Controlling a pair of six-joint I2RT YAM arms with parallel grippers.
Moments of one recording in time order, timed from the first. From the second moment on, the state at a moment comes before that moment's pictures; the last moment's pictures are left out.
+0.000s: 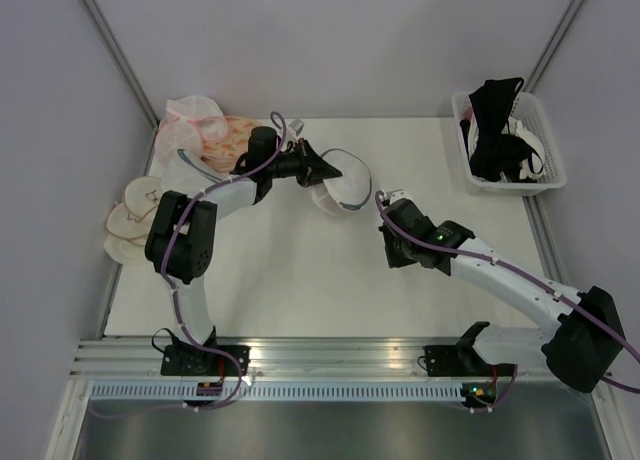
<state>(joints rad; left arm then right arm) -0.35 1.94 1.26 0.35 0.88 -1.09 0.73 1.23 0.90 -0.69 0.20 0.42</state>
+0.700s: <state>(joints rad) -0.35 2.00 1.03 0.30 1.08 -0.93 0.65 1.29 0.74 -0.23 -0.12 0.41</state>
